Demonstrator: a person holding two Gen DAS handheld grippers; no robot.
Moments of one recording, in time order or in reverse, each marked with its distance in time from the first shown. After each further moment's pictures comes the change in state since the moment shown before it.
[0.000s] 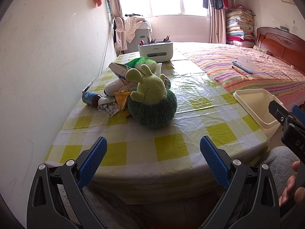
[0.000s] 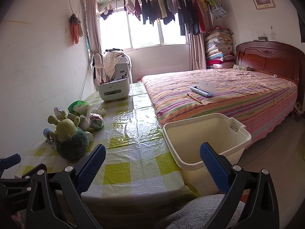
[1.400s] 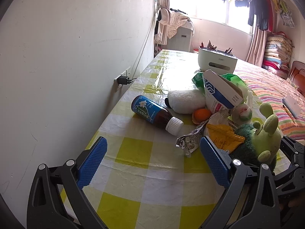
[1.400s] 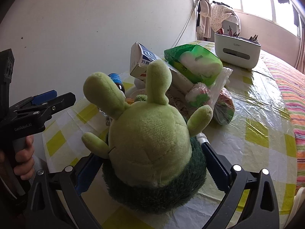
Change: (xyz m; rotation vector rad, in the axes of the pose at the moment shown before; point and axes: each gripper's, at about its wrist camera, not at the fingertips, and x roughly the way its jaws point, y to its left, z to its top) left arm 0.118 0.171 0.047 -0.271 0.027 0.114; right arm 0.185 0.188 0.006 -0.433 0.427 0.664
